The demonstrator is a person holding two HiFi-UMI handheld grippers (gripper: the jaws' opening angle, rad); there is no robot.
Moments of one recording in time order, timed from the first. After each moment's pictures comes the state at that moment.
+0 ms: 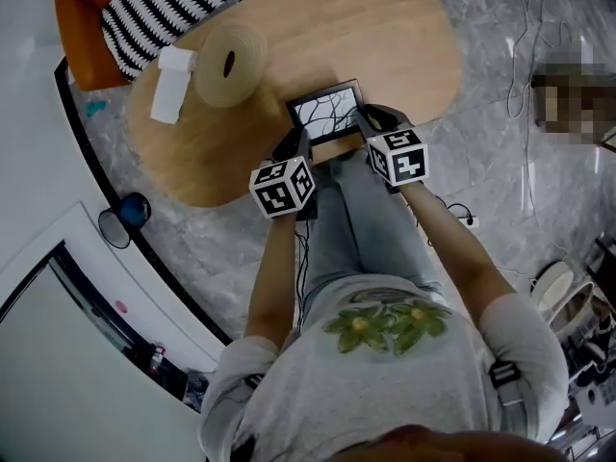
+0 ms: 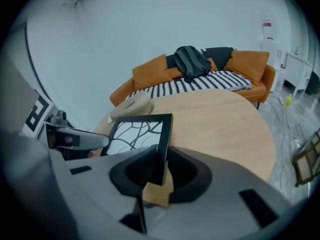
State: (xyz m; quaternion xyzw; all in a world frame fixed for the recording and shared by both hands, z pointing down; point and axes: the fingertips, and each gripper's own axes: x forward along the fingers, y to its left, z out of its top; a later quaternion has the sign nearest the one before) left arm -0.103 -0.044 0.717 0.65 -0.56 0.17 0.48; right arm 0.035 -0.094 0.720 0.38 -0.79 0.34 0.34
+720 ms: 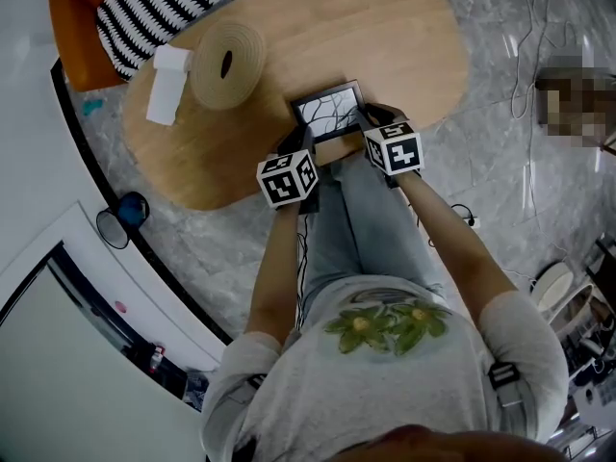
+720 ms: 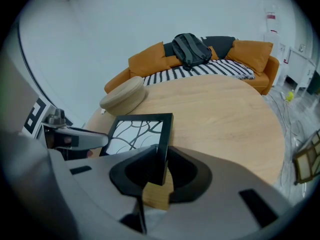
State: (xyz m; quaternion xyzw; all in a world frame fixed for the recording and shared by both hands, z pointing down) left arm -0.100 -0.044 0.772 0.64 -0.55 0.19 0.50; right arm 0.037 -0.094 0.776 0.37 -0.77 0.36 0.38
